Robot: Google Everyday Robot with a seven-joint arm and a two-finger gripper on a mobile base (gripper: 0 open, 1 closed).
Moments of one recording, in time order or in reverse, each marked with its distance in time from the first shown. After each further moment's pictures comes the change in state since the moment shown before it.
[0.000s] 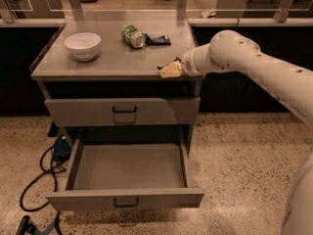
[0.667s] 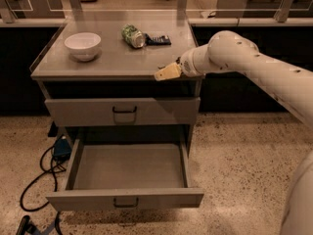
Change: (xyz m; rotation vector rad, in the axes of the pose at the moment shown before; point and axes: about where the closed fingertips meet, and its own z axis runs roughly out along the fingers) arm 0.000 0.000 0.000 0.000 0.000 0.000
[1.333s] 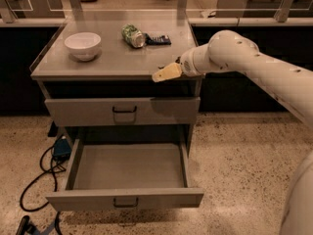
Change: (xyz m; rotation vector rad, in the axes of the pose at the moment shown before) arm 0.000 0.000 0.000 0.000 0.000 0.000
